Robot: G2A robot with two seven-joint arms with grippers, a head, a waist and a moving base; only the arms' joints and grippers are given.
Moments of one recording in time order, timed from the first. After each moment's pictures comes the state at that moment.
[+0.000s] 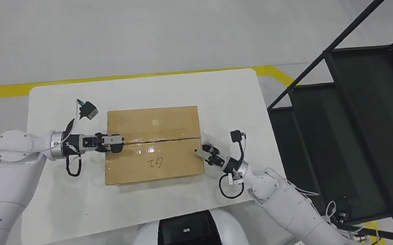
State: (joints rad) left arm 0.85 -0.85 -1.01 -1.16 -0.54 -0.41 -1.41; right arm -1.38 -1.20 1.03 -1.28 -0.15 -0.72 0.16
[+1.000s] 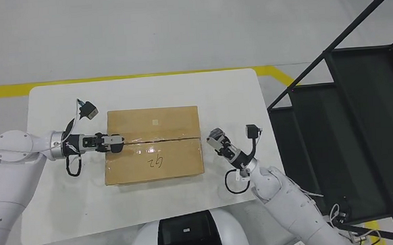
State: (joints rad) left arm 0.85 -0.85 -1.01 -1.16 -0.54 -0.41 -1.41; right arm -1.42 -1.21 1.12 -1.32 -0.30 -0.80 -0.07
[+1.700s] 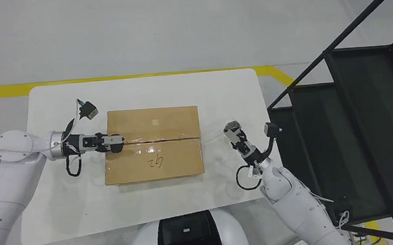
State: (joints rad) left arm 0.85 -0.85 -1.01 -1.16 -0.54 -0.41 -1.41; right arm -1.49 -1.20 1.23 -1.36 -0.32 -0.83 -0.15
